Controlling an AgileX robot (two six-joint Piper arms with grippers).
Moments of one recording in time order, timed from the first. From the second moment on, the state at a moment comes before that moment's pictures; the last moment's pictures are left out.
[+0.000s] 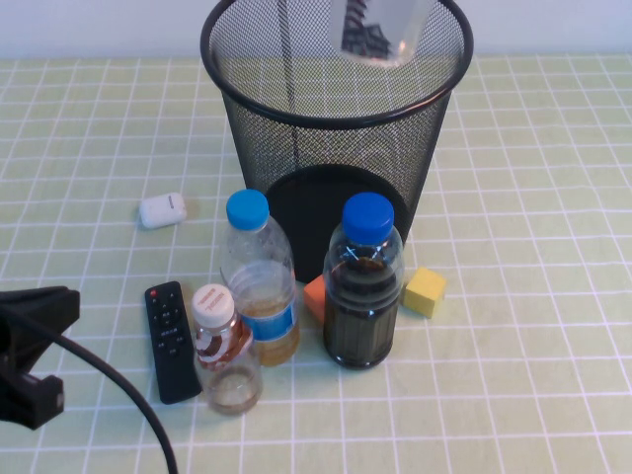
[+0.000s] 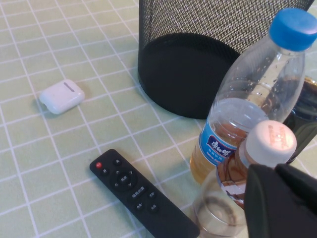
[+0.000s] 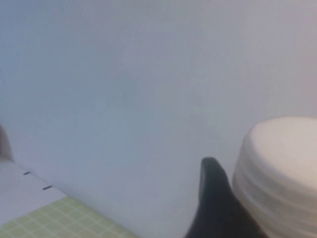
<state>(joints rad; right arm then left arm) 0.62 1.38 -1.61 0.84 0.05 -0.94 -0.08 0.67 -0.61 -0.71 0.68 0.67</state>
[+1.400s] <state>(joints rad) 0.55 1.81 -1.72 0.84 0.13 -0.96 -0.08 0.67 -0.61 -0.71 0.68 0.70</state>
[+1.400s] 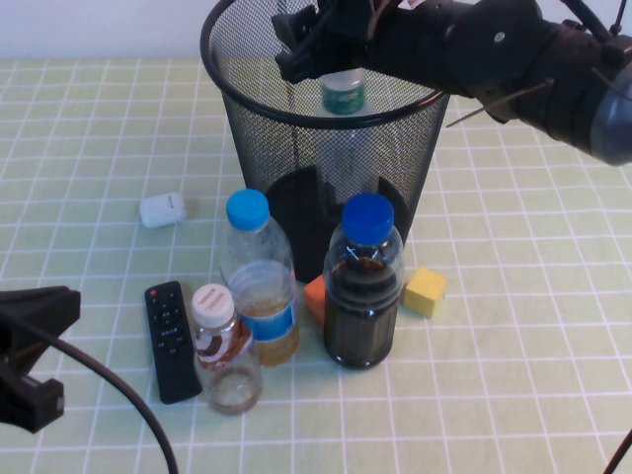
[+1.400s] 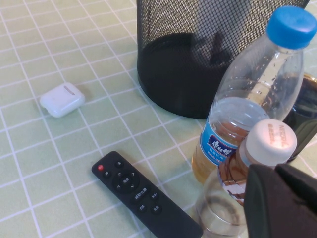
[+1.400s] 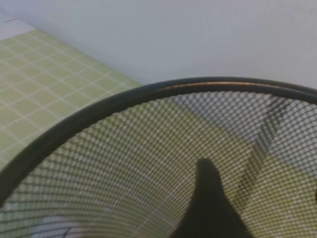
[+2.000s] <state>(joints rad) 0.52 1.45 -1.72 0.16 0.75 -0.26 -0.08 0.67 -0.61 -0.92 0.68 0.91</state>
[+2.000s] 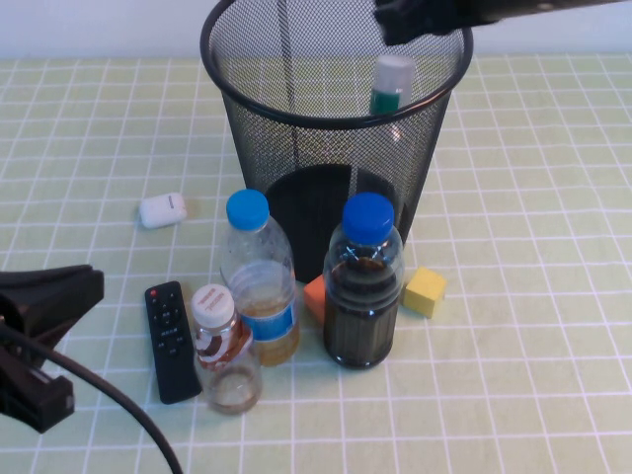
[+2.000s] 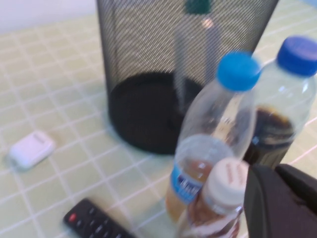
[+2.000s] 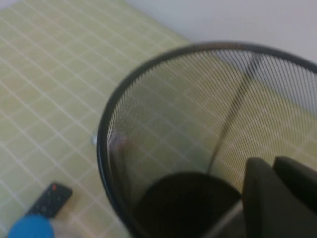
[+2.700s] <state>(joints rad) 0.52 0.82 -0.88 0.42 0.41 -0.44 -0.08 0.67 -0.61 -1.08 0.84 1.26</state>
